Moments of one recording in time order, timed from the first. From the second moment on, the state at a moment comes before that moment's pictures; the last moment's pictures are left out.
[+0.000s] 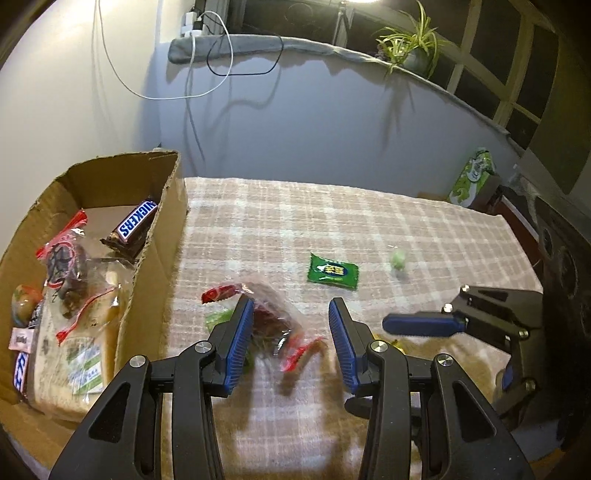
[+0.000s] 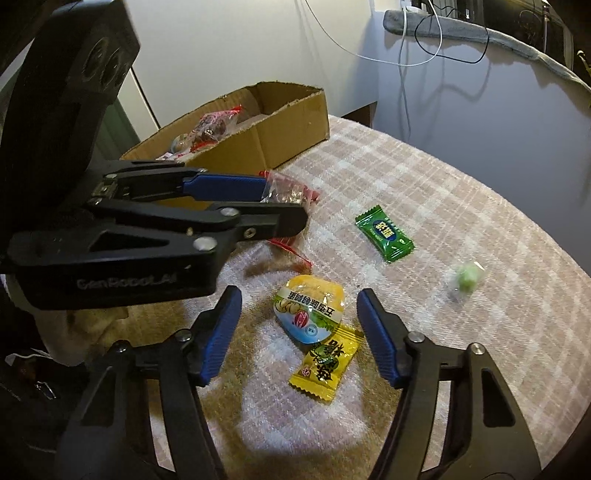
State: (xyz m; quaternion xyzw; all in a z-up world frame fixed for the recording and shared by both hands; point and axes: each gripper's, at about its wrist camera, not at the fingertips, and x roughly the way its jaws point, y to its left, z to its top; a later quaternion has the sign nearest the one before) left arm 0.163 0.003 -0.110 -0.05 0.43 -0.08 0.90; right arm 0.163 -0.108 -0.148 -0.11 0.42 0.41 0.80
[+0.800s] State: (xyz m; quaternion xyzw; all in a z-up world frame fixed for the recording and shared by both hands) left arm 0.182 0.009 -0.118 -0.08 0.42 -0.06 0.90; right arm 0.164 -0.105 -0.152 -0.12 0.42 0.40 0.81
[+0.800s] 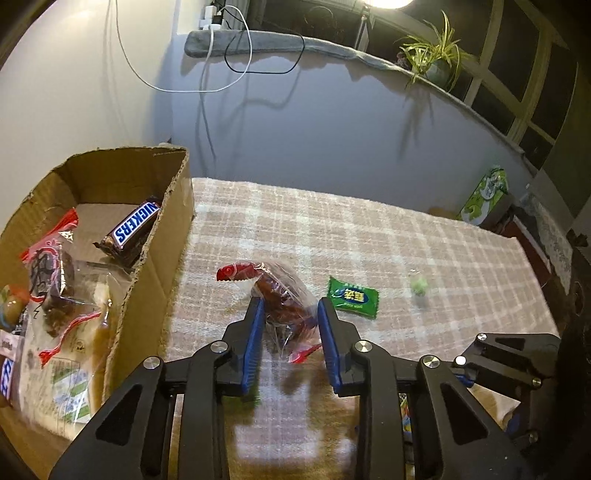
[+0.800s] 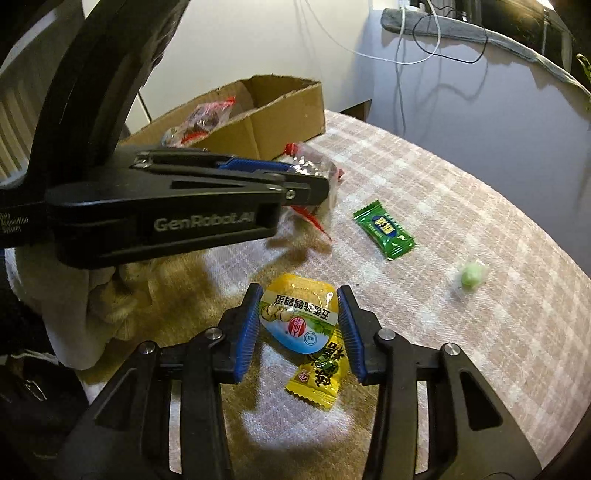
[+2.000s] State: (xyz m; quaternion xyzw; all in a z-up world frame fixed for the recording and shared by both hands) left arm 0.098 0.054 -0.038 -0.10 0.32 -0.06 0.94; right arm 0.139 -0.098 -0.061 -0.09 0.35 0.39 0.85
